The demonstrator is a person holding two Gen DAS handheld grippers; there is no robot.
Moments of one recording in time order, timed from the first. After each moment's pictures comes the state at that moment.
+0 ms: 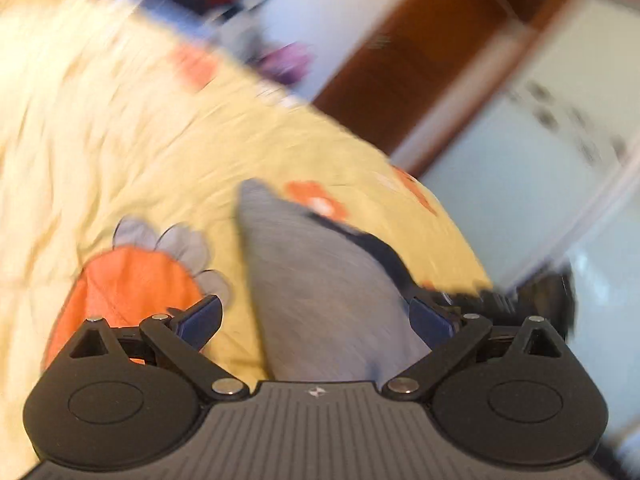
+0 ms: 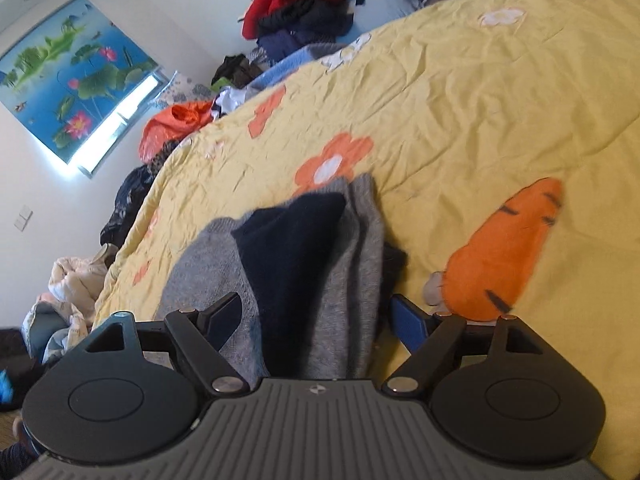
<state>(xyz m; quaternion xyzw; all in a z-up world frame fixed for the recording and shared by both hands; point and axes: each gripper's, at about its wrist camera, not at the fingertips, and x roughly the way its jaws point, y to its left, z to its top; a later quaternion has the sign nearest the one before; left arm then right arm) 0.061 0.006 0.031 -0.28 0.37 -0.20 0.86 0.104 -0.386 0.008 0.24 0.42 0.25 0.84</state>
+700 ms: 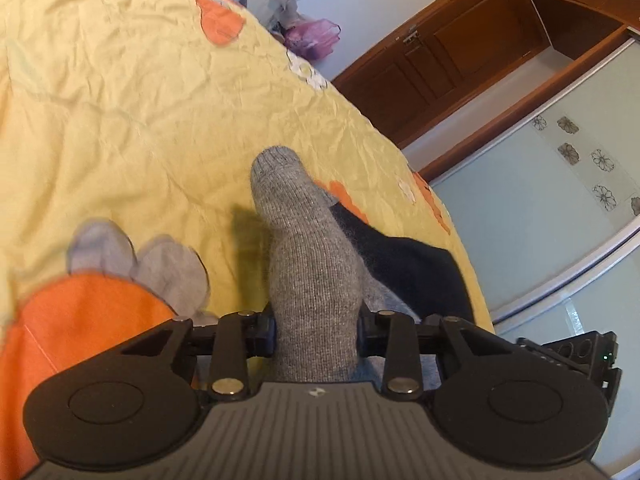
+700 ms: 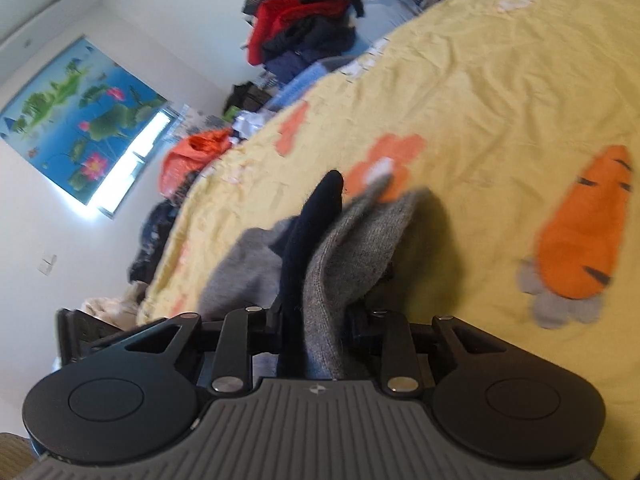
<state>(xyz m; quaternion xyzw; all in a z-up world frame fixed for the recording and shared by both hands) 0.115 -0.003 0.007 -0.31 0.39 -0.21 0.84 0.097 -0.346 0.015 0.31 0.38 0.26 0.83</state>
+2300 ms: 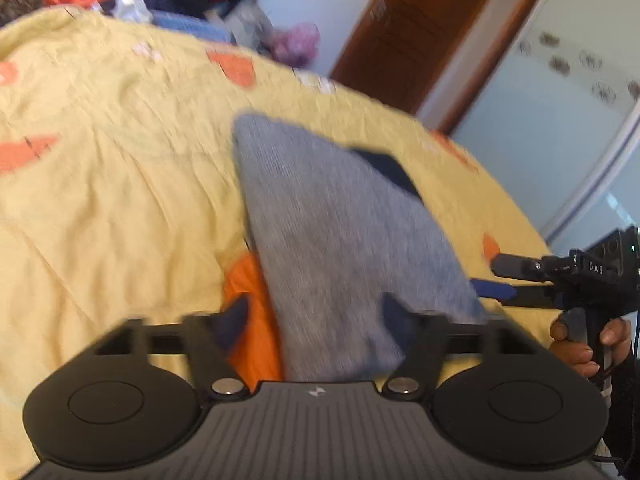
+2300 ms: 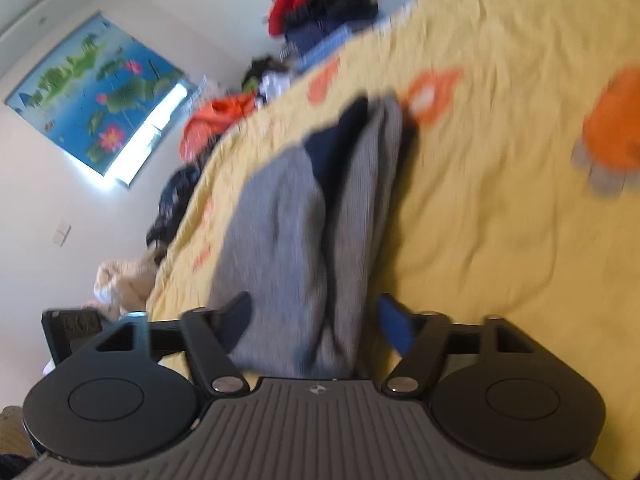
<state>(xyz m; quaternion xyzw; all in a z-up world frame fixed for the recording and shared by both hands) 0.033 0.065 0.033 -0.15 0.36 -0.19 0.90 0.046 -0.327 0.013 0.30 0.39 0.28 0.83</state>
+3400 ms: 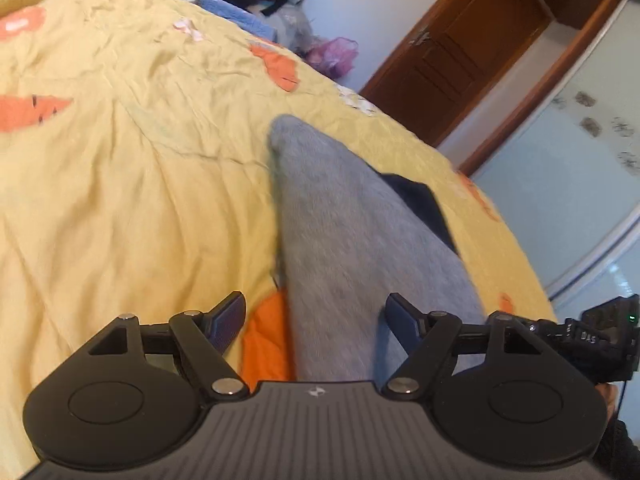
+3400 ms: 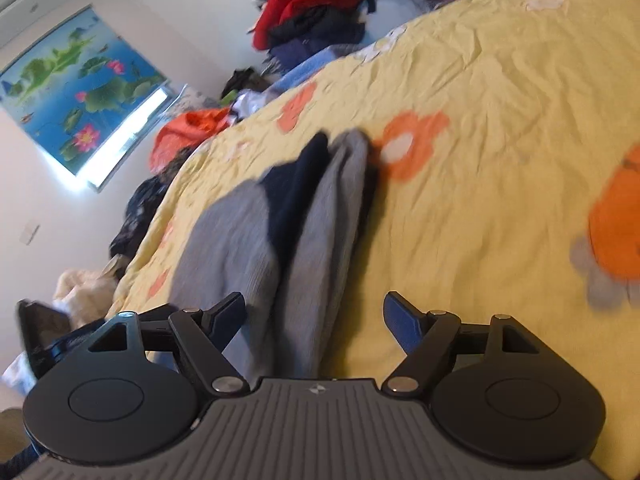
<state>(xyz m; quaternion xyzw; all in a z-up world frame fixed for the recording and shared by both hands) 0.065 0.071 0.003 -0.24 0.37 -0.18 0.88 0.088 -0.315 -0.003 0.26 0.39 0.26 0.84</state>
